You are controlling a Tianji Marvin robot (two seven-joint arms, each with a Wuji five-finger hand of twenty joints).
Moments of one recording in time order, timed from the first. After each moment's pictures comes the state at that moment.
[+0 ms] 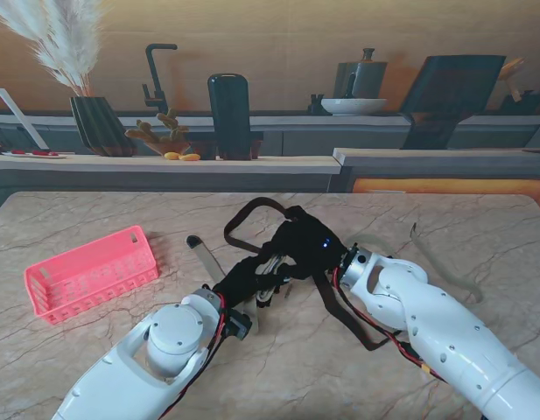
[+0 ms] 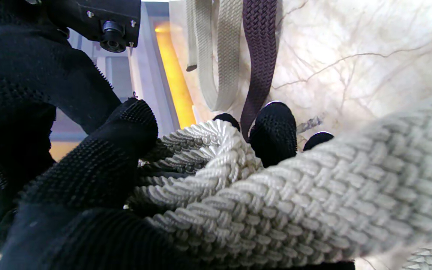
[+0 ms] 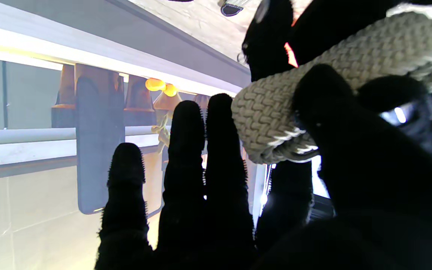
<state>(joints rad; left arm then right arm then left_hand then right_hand) 1.43 -1.23 -0.96 -1.56 -0.16 0.20 0.03 -1.16 -1.04 0.85 -1.30 -1.21 -0.48 -0.55 0.81 -0.49 0.51 -0.08 0.50 0.15 0.66 0.52 0.88 0.17 0.77 0.80 0.97 0.29 1.03 0.74 0.47 0.40 1.32 0.61 0.65 -0.72 0.82 -0.19 0.71 -0.40 0.80 0.11 1.07 -0.02 0.45 0.33 0.77 -0.01 0.61 0.59 0.27 0.22 0.79 0.46</state>
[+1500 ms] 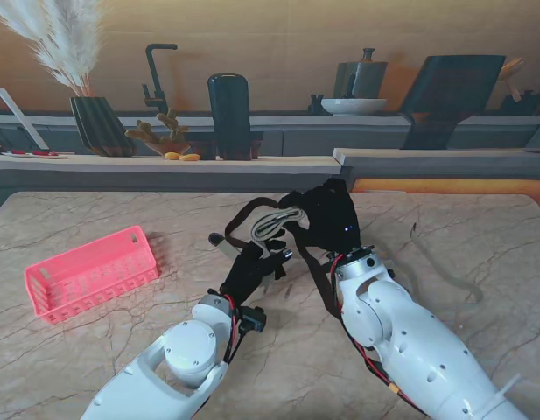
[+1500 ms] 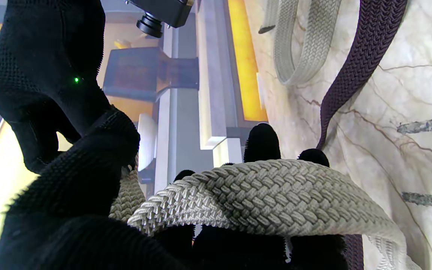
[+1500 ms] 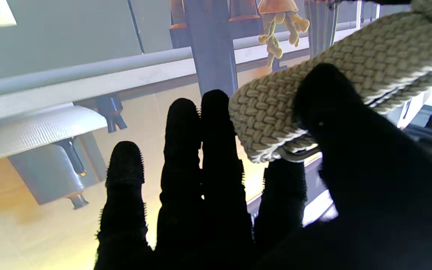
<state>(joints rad) 1.45 -1.29 -0.90 -1.51 -0.23 -0.08 0.26 -1.29 -1.15 0.94 -1.39 -0.99 -0.07 -0.73 0.70 -0.42 0.47 -0.07 0.24 0.14 0.48 0.42 0.43 0.19 0.35 0.38 0.64 0.23 0.92 0.83 0.22 0.31 1.03 0.53 0.64 -0.72 0.80 -0.19 0.73 -0.32 0.82 0.12 1.08 0.03 0.56 0.33 0.77 0.02 0.74 0.62 0.26 0.24 0.90 0.43</state>
